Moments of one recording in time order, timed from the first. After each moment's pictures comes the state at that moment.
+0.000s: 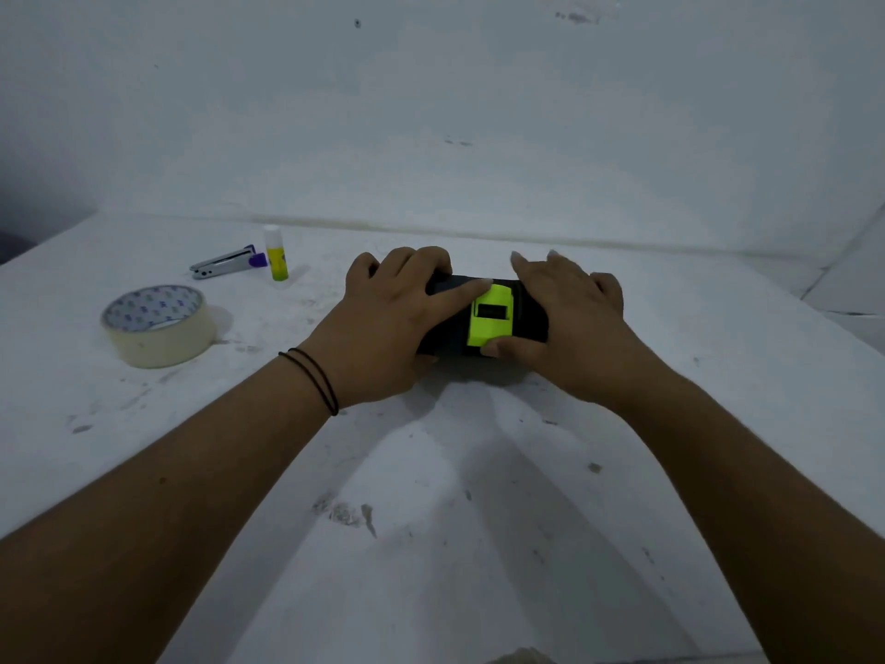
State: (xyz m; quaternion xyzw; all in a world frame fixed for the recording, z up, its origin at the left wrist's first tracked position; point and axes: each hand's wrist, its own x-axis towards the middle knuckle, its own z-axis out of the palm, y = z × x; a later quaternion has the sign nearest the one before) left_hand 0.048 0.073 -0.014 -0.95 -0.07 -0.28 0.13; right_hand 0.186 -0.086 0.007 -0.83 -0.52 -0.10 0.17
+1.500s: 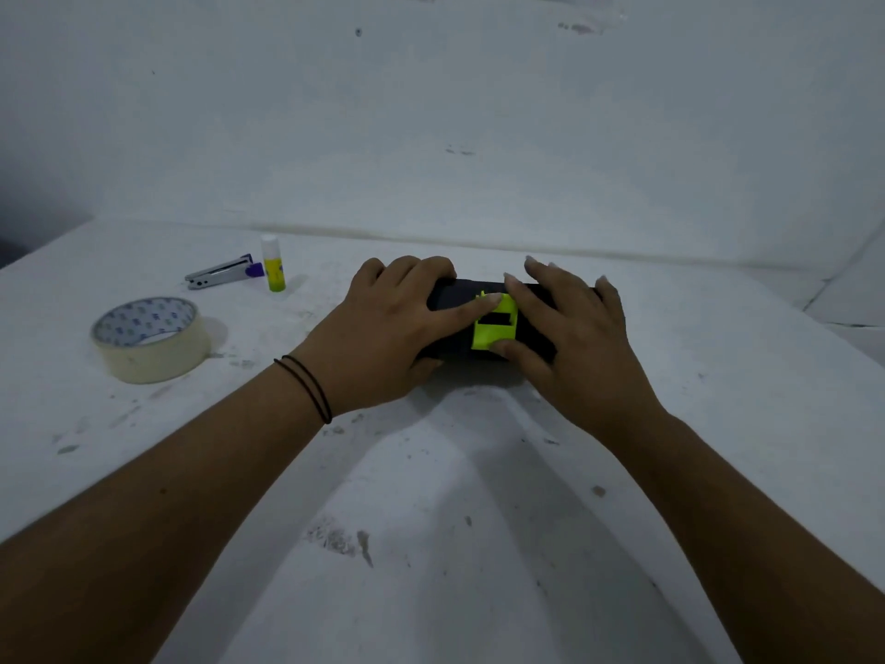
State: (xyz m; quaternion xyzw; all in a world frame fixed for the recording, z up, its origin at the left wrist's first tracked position) left_hand 0.055 0.085 -0.010 -0.95 -0.03 -0.28 0.17; right_hand 0.199 -0.080 -0.014 -0.78 -0.55 -0.23 0.19
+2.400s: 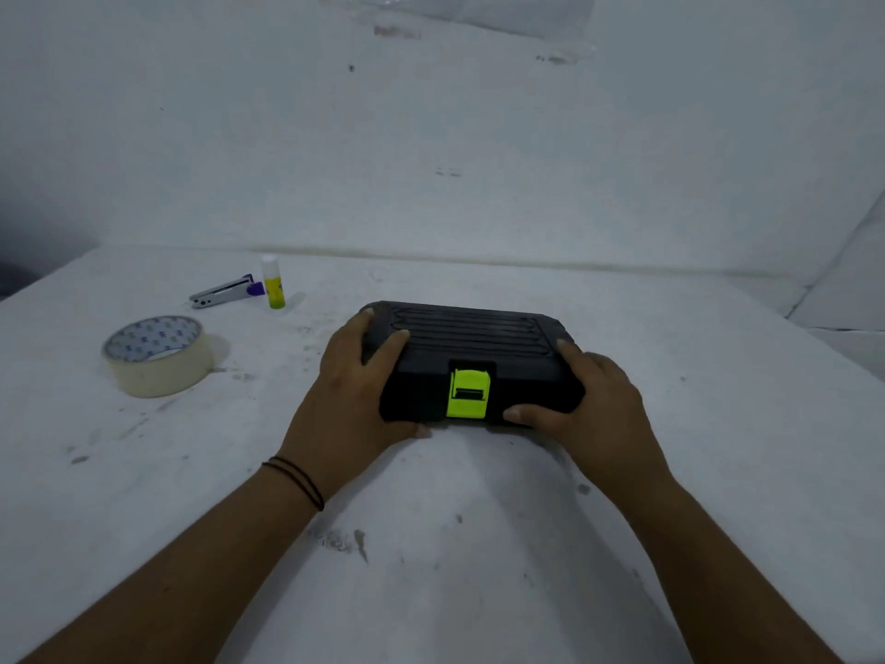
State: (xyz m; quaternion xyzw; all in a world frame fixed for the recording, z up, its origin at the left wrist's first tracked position) left_hand 0.027 0.061 -0.066 -0.92 -0.21 -0.32 -0.09; right_hand 0.185 -0.124 -0.040 -0.85 -0.37 -0.01 0.37
